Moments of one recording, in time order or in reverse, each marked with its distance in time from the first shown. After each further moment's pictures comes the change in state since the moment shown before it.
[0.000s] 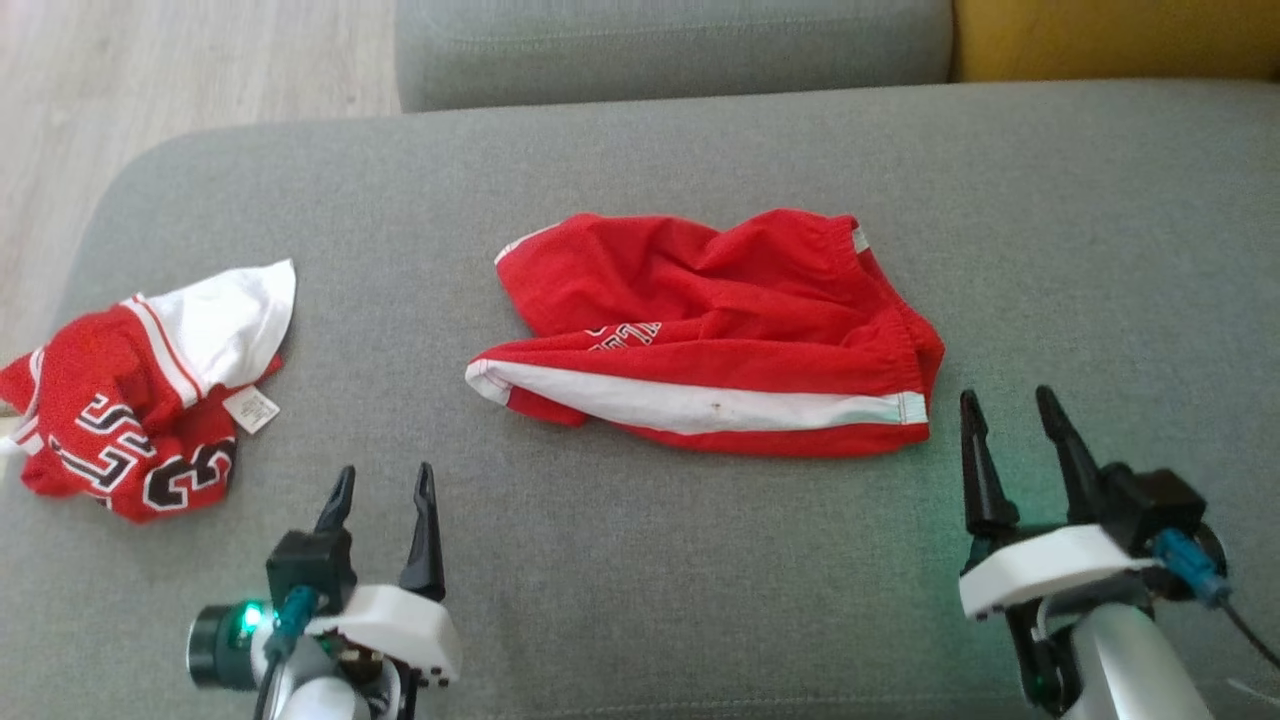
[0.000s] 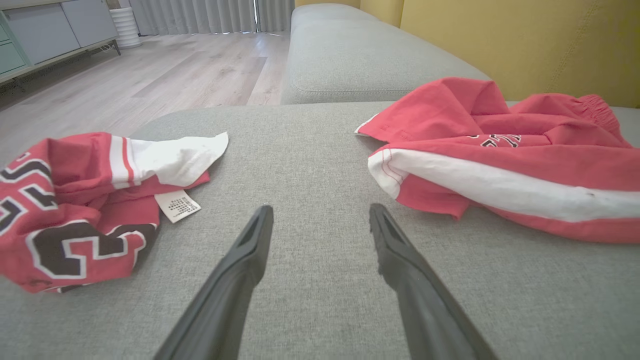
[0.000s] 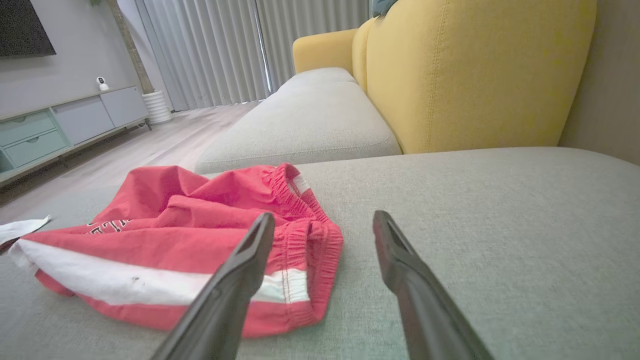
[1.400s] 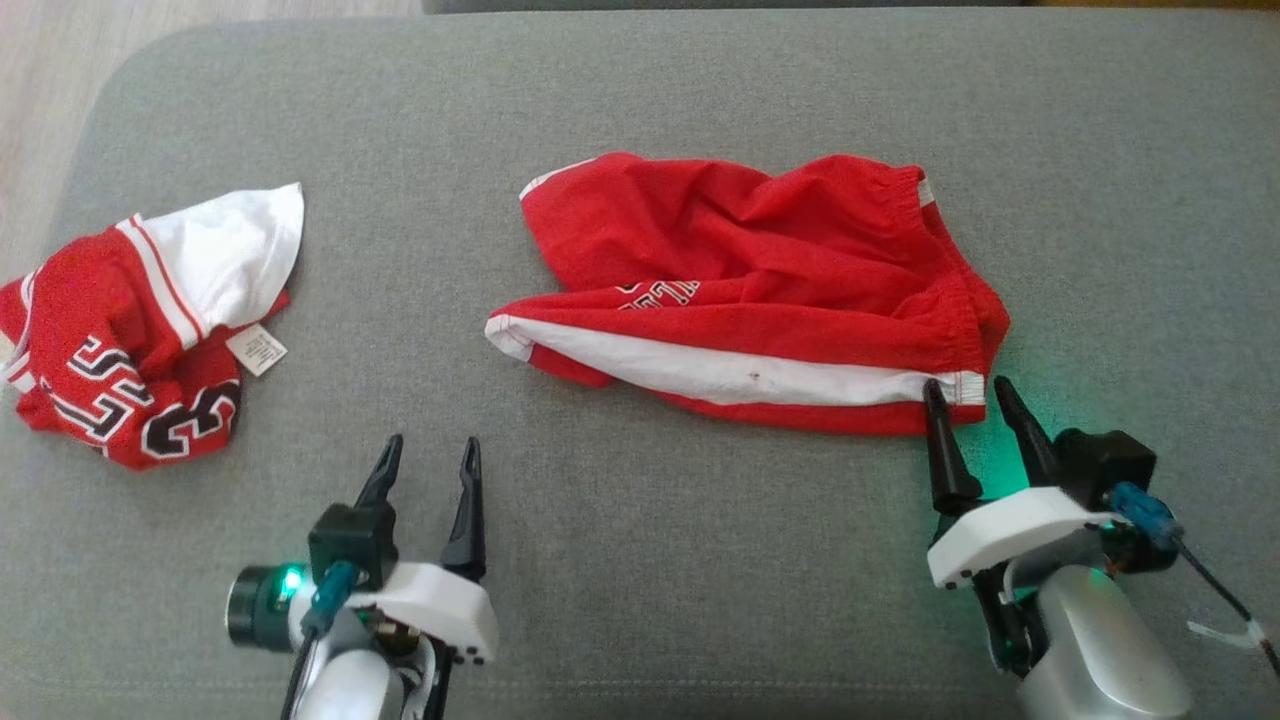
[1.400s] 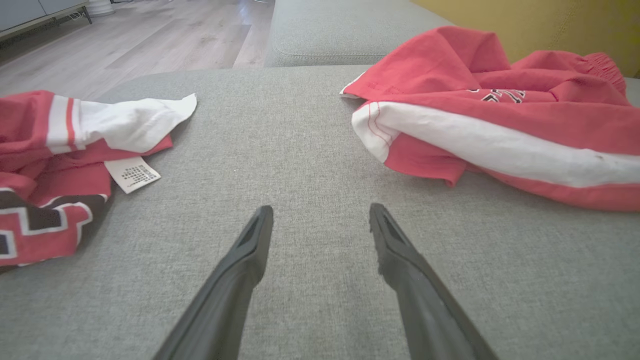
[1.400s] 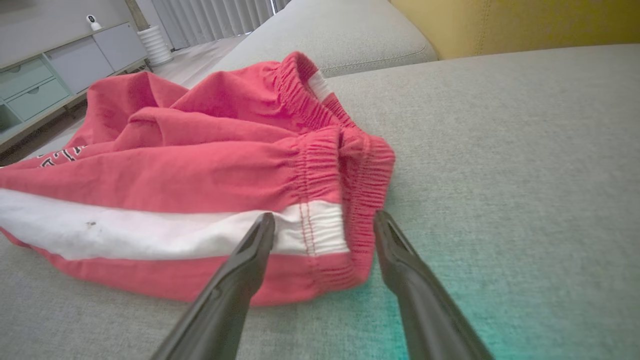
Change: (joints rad) left arm -0.033 0.002 -0.087 -0.016 -0.012 -0.002 0.000; right arm -0.132 0.000 0.056 0.234 0.055 0.000 0.000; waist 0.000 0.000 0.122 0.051
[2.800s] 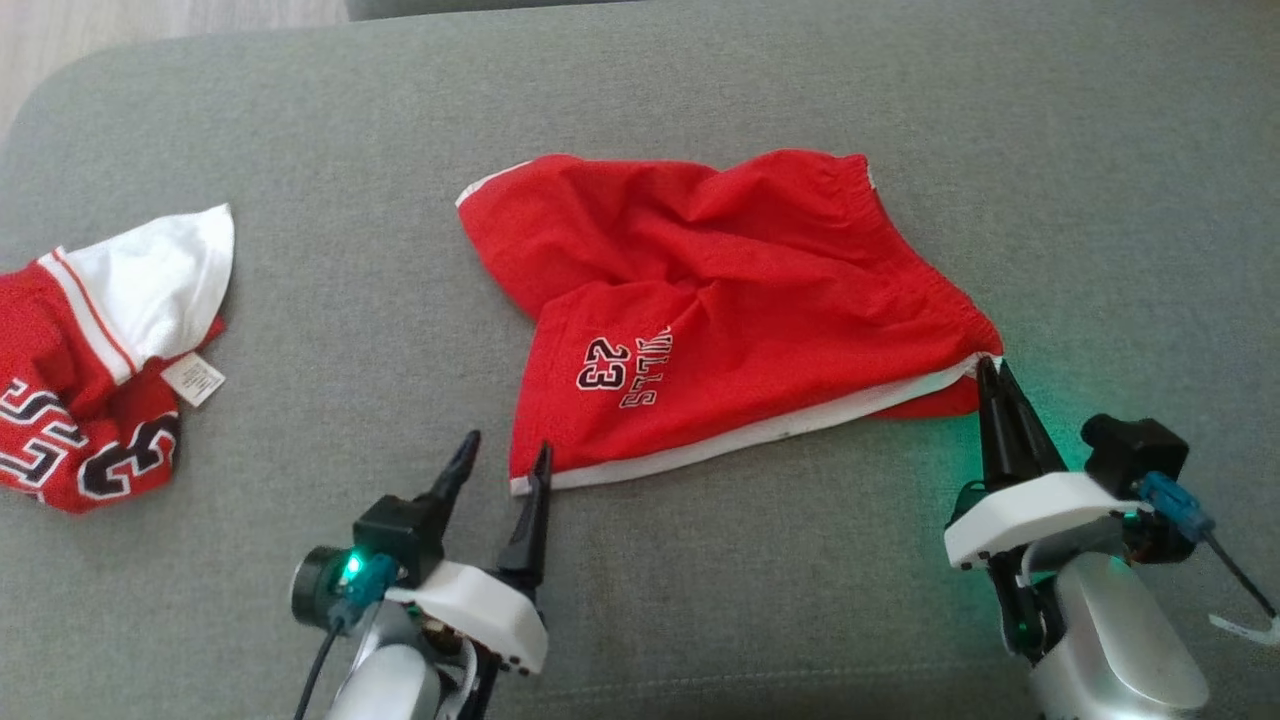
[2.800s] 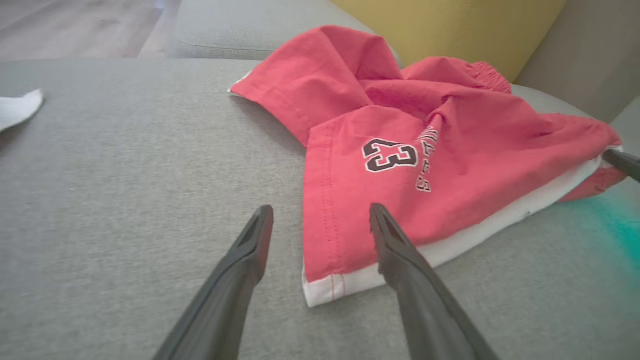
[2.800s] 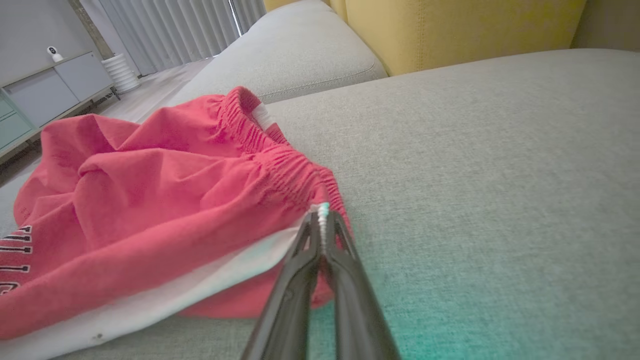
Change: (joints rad) left arm -0.028 0.000 -0.099 0.003 -0.096 -0.093 0.000; right arm -0.009 0.000 -0.034 -0.026 0.030 0.000 0.000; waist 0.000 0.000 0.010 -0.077
